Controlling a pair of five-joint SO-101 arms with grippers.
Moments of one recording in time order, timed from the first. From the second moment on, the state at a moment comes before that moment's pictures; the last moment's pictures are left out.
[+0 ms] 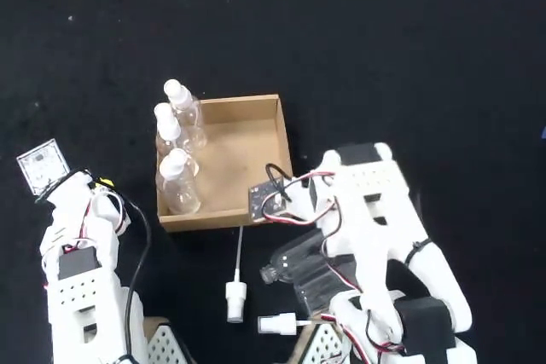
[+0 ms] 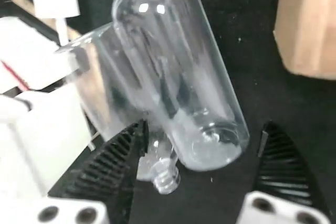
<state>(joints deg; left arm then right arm) -23.8 -70.1 88.9 28.9 10.0 -9.4 -20.6 48.0 84.8 82.5</state>
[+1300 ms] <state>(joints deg) -23.8 -70.1 88.9 28.9 10.0 2.5 -27.2 40.6 89.8 65.3</state>
